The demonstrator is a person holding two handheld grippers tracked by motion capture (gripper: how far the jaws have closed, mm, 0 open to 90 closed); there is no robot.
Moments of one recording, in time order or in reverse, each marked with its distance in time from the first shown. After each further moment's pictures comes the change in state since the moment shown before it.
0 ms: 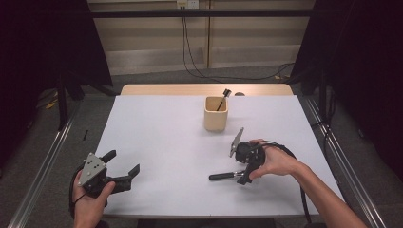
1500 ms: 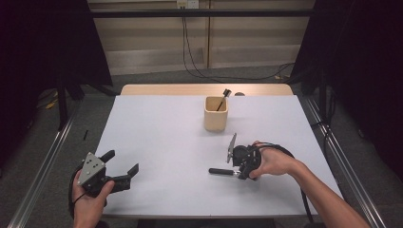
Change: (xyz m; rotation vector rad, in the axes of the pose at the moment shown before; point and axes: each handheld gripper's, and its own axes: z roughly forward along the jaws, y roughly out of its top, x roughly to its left) left arm 0.002 -0.001 0.000 0.002 0.013 -0.014; right arm 0.008 0.008 0.004 0.115 -0.050 -0.069
